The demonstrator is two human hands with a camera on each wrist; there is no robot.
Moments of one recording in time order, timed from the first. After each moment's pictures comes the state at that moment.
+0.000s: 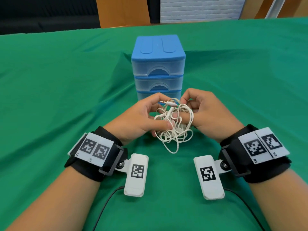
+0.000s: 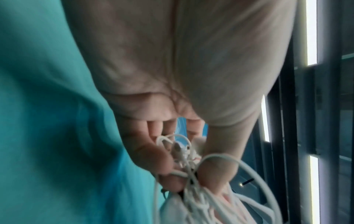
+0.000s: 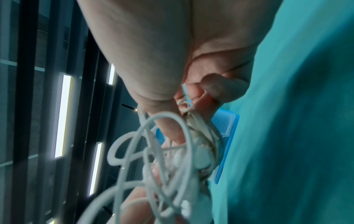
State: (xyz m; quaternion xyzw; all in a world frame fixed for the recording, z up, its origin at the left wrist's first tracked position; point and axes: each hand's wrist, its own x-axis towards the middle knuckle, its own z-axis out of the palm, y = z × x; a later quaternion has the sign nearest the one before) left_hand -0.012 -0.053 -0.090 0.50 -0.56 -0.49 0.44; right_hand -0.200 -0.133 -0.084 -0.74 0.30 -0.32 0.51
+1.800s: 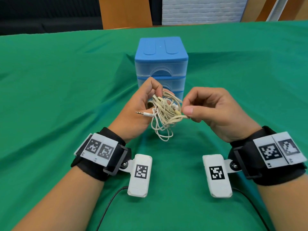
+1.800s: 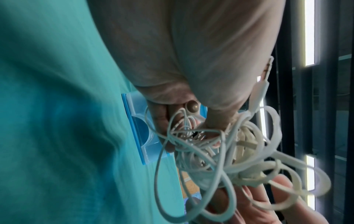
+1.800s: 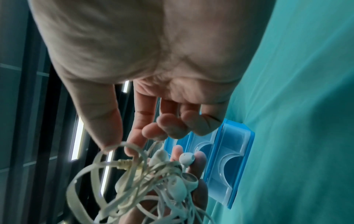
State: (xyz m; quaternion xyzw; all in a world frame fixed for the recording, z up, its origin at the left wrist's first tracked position) left_hand -0.016 -0.052 -0.080 0.43 -0.60 -0.38 0.56; right_hand -0.212 -0.124 -0.067 -0.72 0.14 -0.34 0.59
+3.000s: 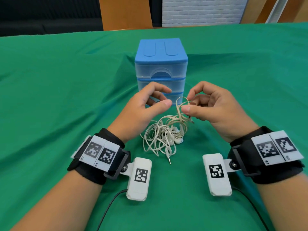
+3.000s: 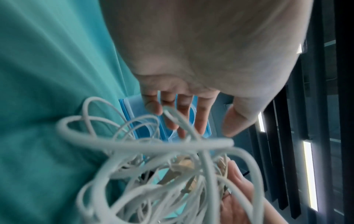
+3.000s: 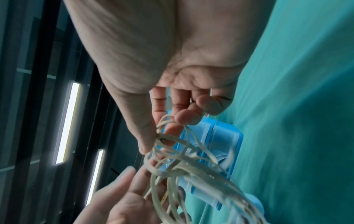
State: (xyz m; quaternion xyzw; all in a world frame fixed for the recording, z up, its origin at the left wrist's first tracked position) left_hand -0.015 -0.050 -0.072 0.54 -0.61 -0.29 0.50; right_hand -0.211 -0.131 -0.070 -0.70 0.24 -0.38 0.56
